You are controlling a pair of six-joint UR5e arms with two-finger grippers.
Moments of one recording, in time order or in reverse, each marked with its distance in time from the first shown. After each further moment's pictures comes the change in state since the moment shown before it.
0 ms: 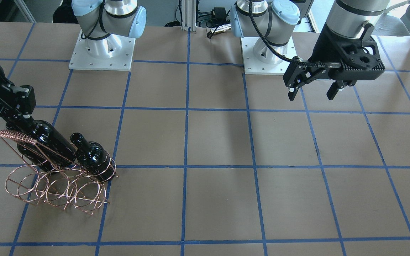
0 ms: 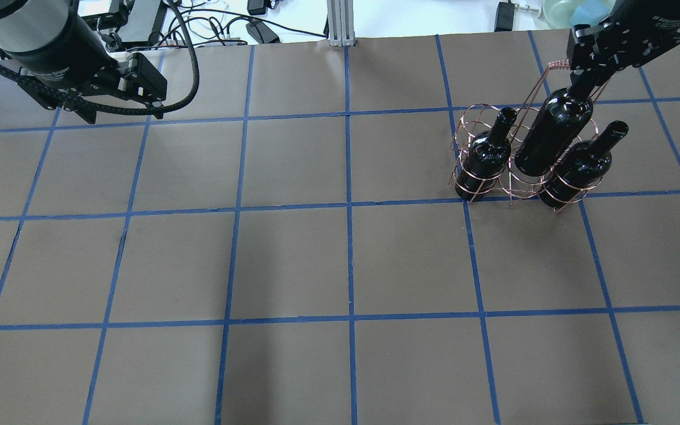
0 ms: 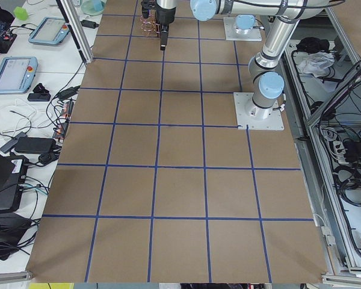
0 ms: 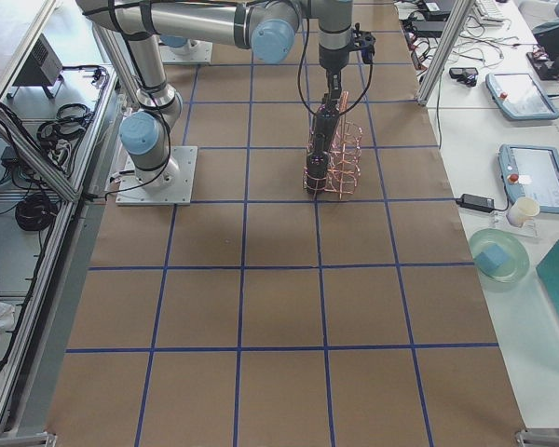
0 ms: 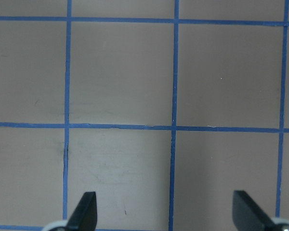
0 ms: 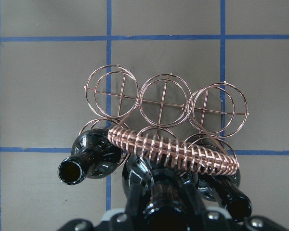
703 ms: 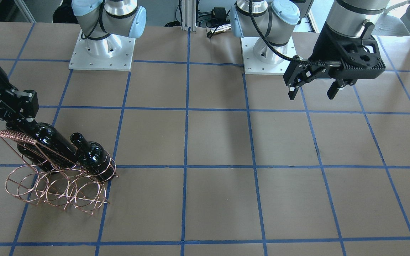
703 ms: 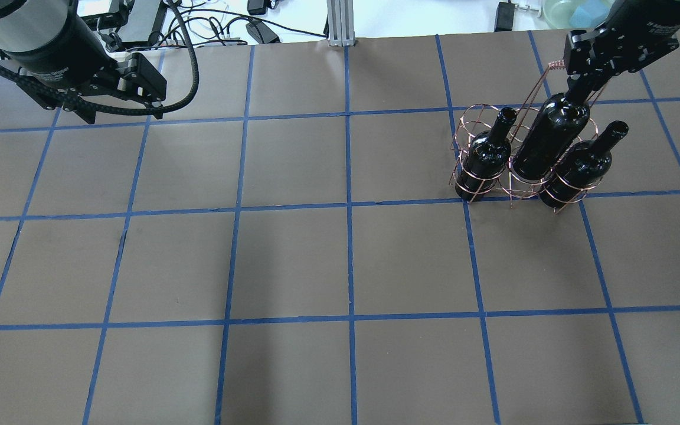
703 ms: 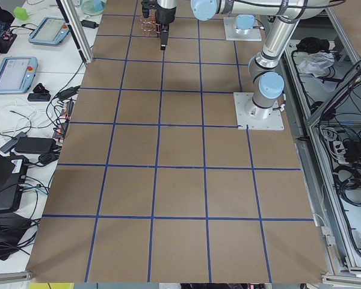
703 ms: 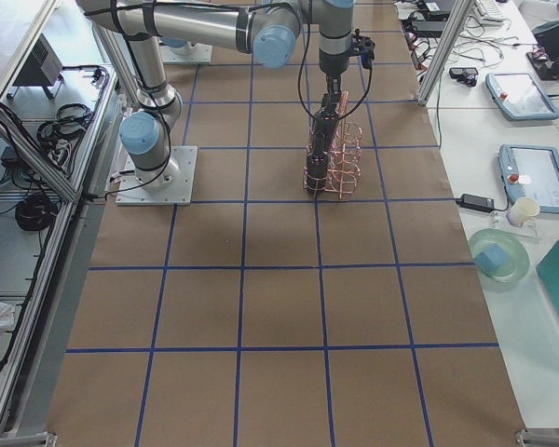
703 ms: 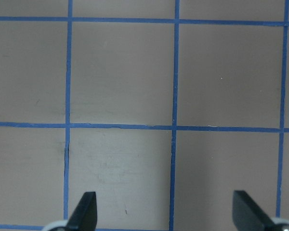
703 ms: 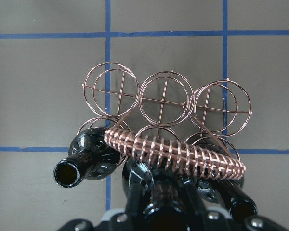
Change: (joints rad) left arm 0.000 0.002 0.000 -0.001 0.002 0.001; right arm 0.000 0.006 0.030 -0.028 0.001 0.004
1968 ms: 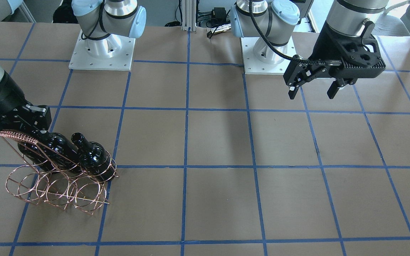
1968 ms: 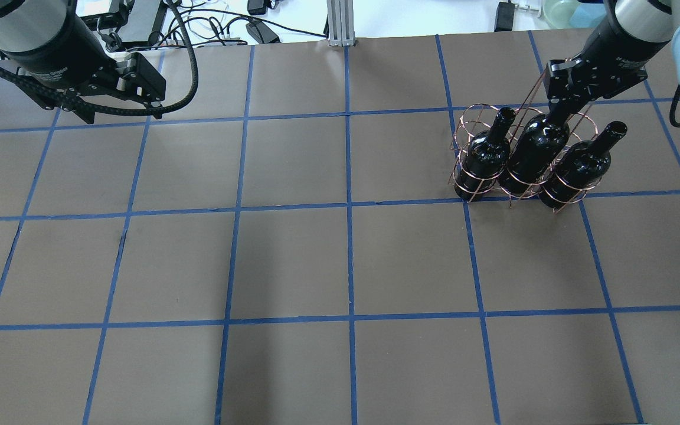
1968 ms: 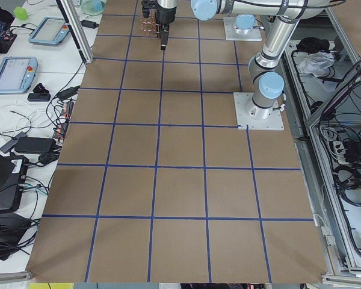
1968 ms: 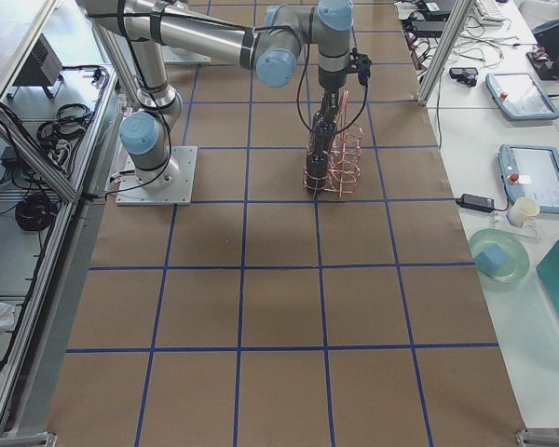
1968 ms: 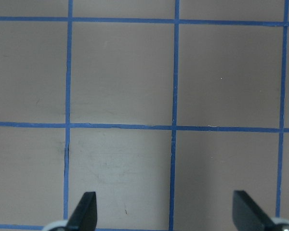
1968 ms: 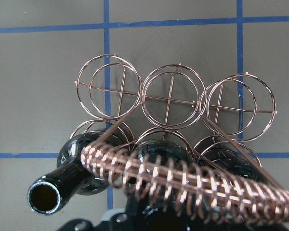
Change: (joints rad) left arm 0.000 0.003 -0.001 -0.002 0.000 -0.001; right arm 0.001 0.021 0.092 -0.101 0.020 0.017
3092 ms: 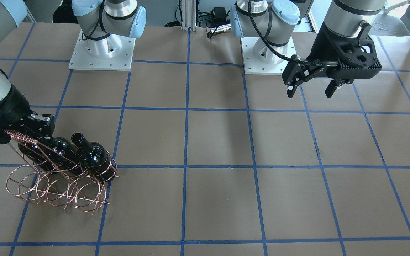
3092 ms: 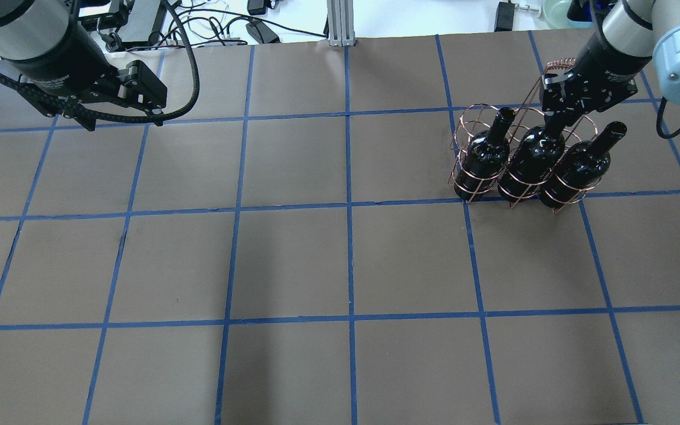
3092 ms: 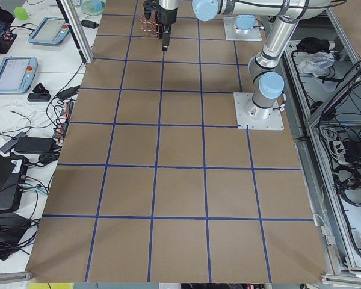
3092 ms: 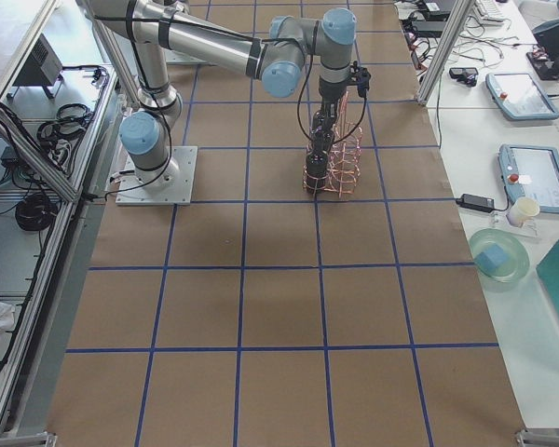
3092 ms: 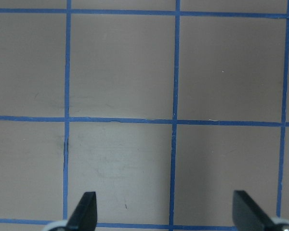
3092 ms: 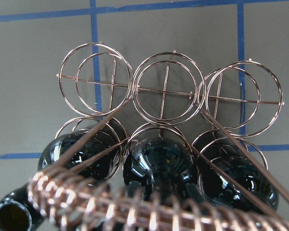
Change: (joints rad) left arm 0.000 0.007 -0.017 -0.006 0.001 -0.001; right arm 0.000 0.035 0.015 -0.010 -0.019 0.038
